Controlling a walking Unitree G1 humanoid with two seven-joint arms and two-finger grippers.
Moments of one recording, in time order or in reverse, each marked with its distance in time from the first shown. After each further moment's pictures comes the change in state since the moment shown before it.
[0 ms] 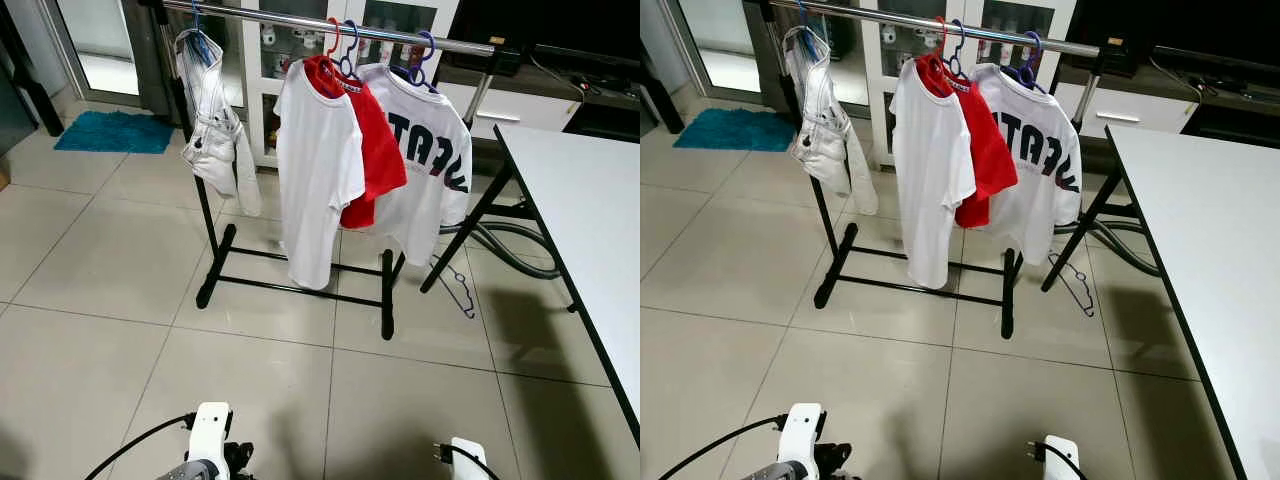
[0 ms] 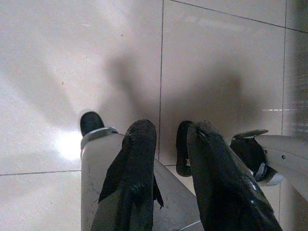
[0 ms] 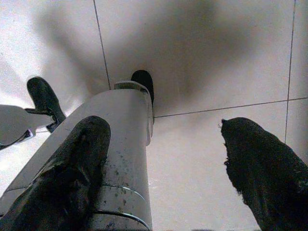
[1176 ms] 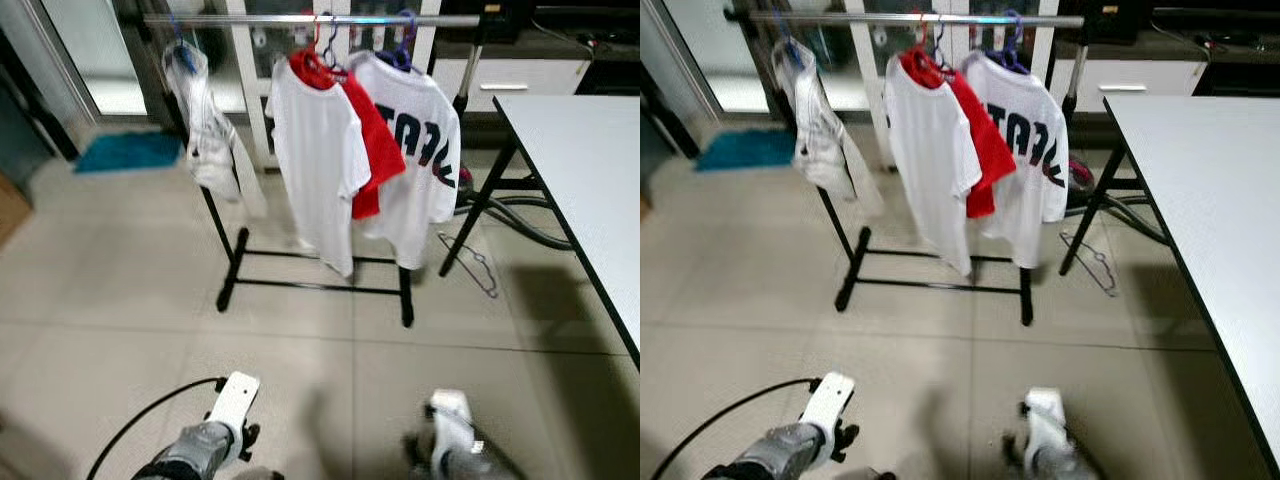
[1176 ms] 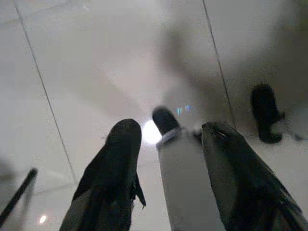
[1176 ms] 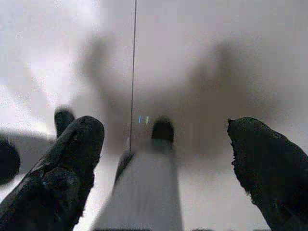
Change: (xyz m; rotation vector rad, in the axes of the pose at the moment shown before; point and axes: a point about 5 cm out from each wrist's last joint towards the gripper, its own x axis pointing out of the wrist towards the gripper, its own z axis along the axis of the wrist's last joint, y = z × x) left arm 0.015 -0.005 0.049 0.336 0.043 0.118; right arm -0.005 0.024 0.070 -0.212 -0.280 0.048
